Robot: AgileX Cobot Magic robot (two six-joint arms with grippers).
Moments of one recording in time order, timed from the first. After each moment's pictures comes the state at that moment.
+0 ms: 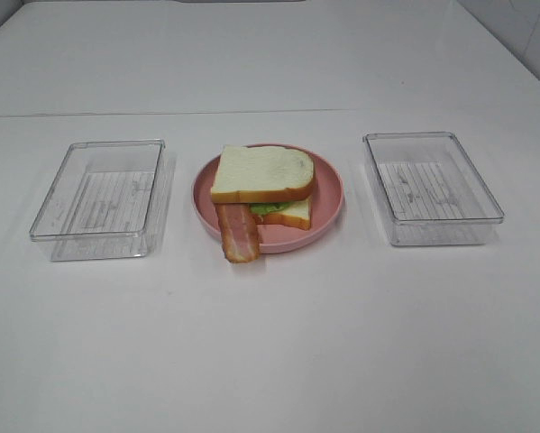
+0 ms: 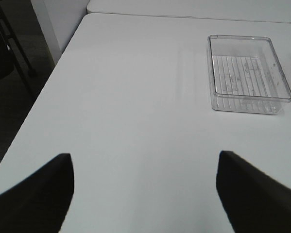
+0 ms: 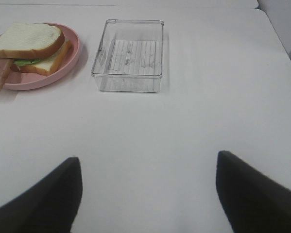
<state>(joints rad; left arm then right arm) 0.04 0.00 -0.50 0.11 1.06 -0.12 0.05 -0.01 -0.51 0.08 1.08 -0.06</state>
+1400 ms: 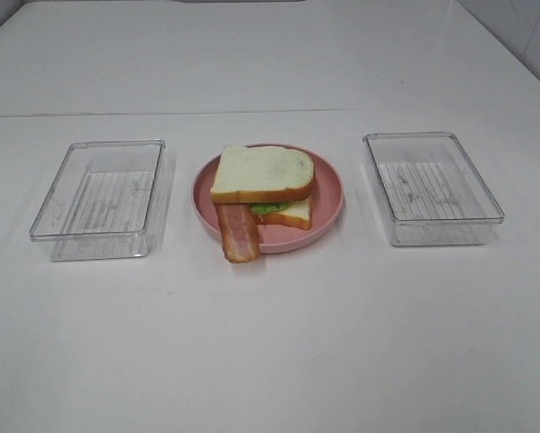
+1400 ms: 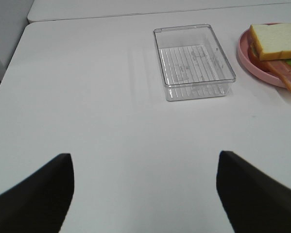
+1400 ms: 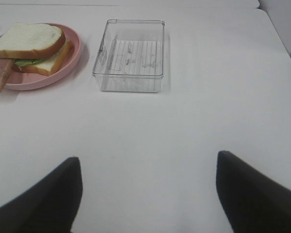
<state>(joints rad) 0.04 0.00 -0.50 -0.09 1.06 0.08 0.05 -0.01 -0.51 0.08 1.08 -0.06</state>
